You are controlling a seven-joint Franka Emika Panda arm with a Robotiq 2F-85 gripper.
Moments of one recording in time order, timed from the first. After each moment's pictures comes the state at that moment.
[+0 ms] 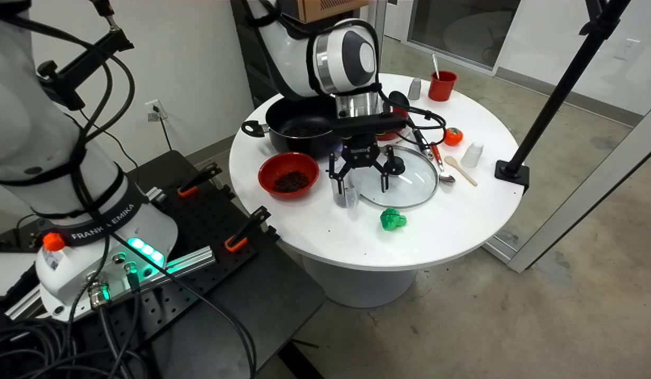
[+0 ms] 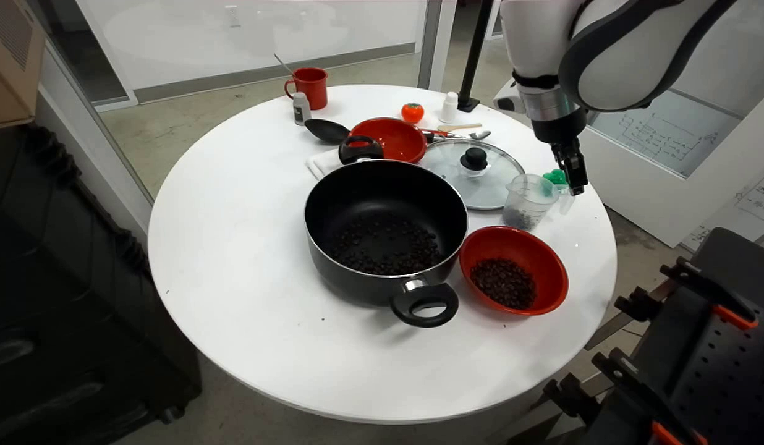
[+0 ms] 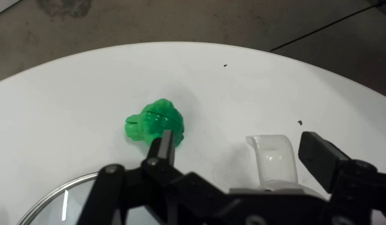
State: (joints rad) arm -0.15 0.53 -0.15 -2.25 -0.76 2.42 -0.43
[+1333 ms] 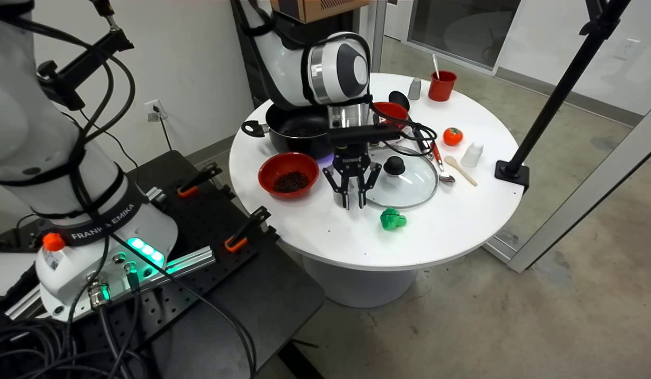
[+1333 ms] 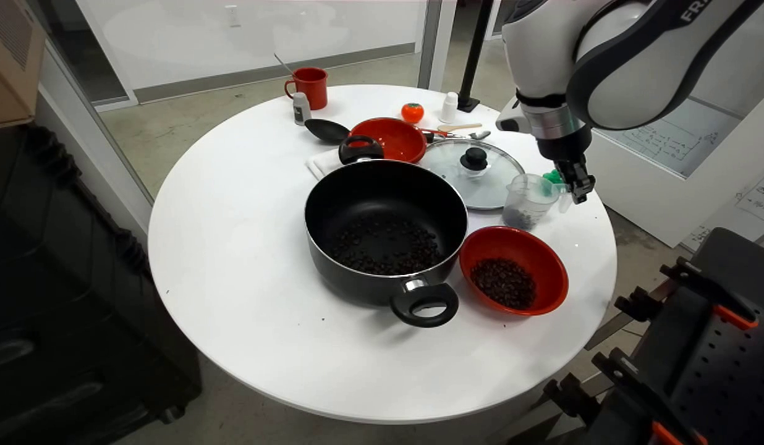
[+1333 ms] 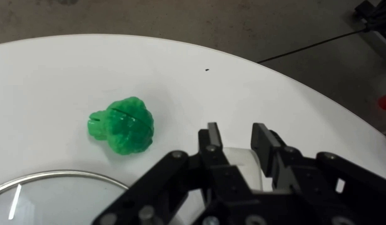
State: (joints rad) arm -0.17 0.55 -0.13 -2.29 -0.79 2.42 -0.50
